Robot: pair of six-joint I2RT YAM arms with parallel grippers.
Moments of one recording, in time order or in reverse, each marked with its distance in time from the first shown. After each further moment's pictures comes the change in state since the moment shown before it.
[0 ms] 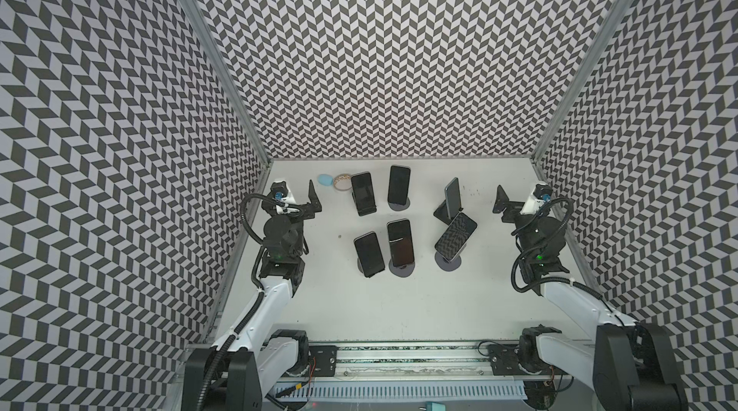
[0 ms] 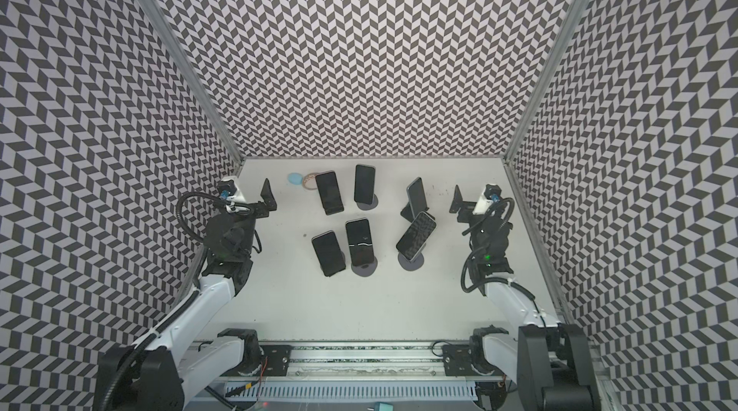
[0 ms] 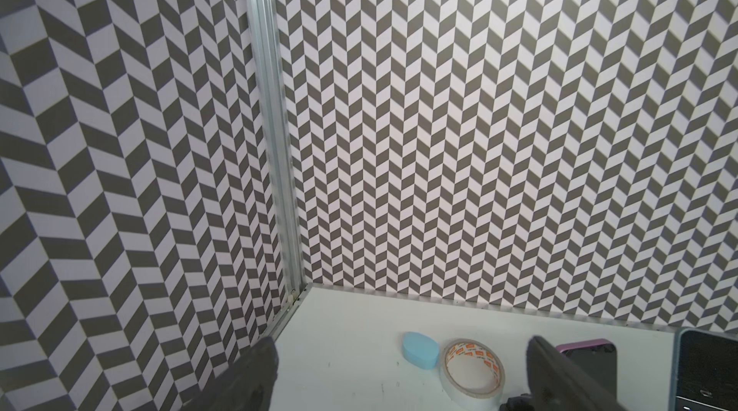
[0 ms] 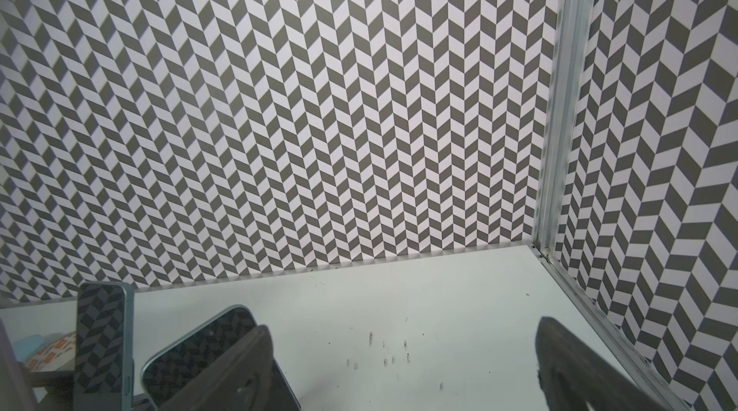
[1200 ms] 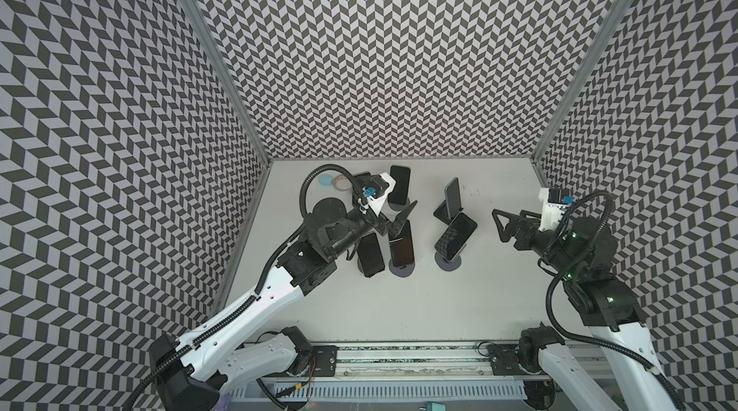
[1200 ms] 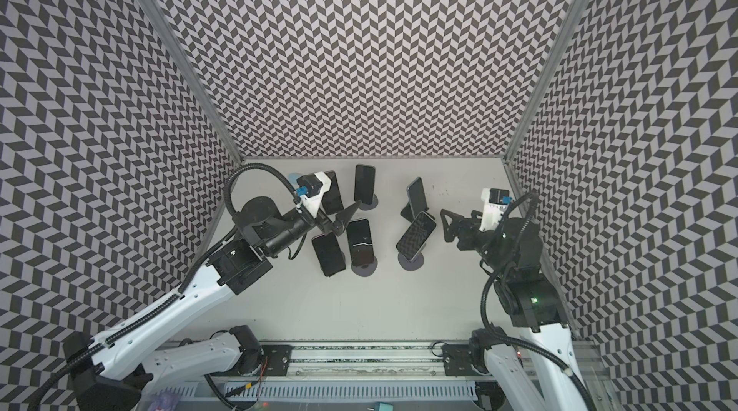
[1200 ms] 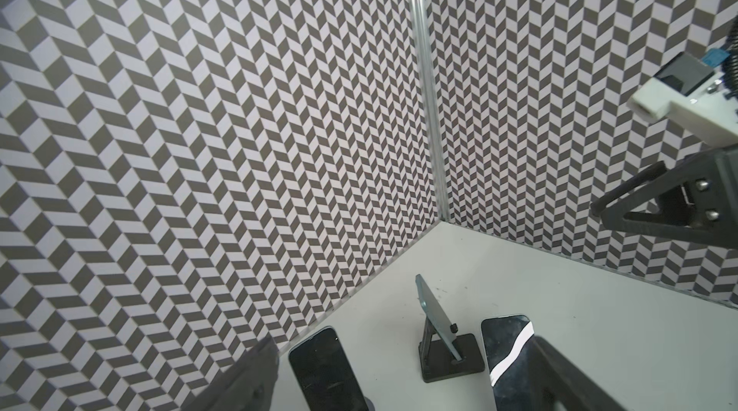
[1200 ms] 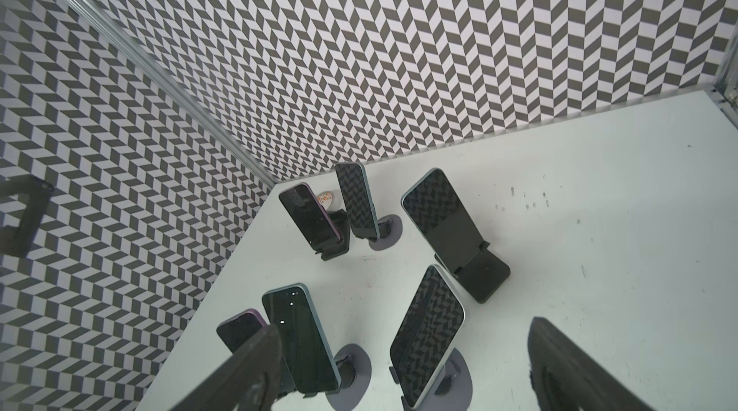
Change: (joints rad) left arm -0.704 0.036 0.468 -0.529 0.244 0.214; right arm 0.112 -0.468 0.444 -1.297 -0.307 0.258
